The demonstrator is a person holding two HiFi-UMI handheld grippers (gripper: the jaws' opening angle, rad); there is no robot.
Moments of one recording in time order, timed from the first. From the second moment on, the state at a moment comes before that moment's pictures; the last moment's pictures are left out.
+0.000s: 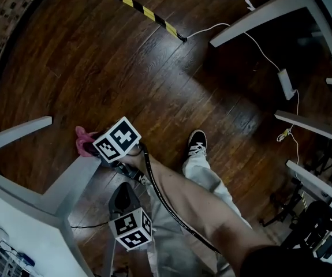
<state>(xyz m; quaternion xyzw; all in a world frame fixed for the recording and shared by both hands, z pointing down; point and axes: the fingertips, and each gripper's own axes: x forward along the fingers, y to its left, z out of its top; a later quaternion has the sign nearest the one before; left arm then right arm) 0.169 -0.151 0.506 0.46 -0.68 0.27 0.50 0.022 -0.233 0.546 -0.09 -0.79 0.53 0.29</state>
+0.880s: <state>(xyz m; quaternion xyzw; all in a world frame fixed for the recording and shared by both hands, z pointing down) 0.195 -0.166 0.409 0.43 -0.73 0.25 0.47 0.025 -0.238 0.339 -0.18 -0.82 0.50 0.19</state>
